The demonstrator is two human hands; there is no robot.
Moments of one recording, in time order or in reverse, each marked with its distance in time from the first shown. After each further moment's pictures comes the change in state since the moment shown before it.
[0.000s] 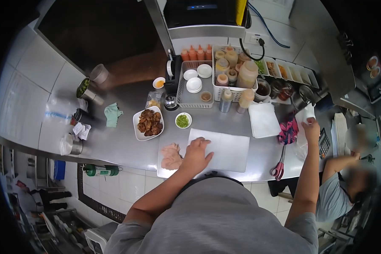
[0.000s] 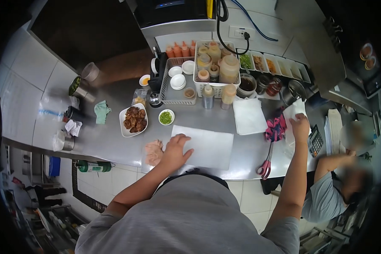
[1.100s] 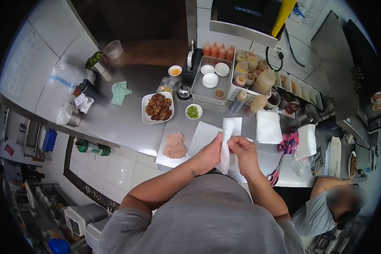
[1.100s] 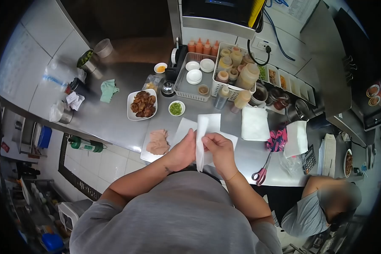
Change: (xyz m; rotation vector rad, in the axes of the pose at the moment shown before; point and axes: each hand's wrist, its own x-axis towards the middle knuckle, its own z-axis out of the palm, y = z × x) left_hand -0.007 0.047 -0.037 -1.687 -0.421 -0.184; right_hand -0.204 -0.298 -0.015 1.336 -0.863 0.149
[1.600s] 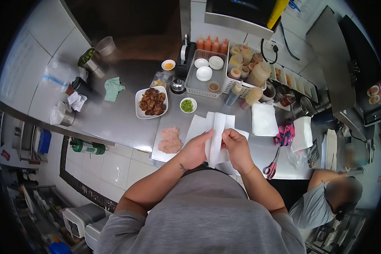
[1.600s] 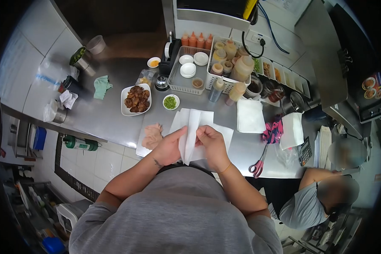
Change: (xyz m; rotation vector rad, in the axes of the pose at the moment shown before) left_hand -0.016 0.000 -0.017 -0.265 0.130 -0.041; right_hand 0.006 0.016 0.006 0.056 -0.074 0.067
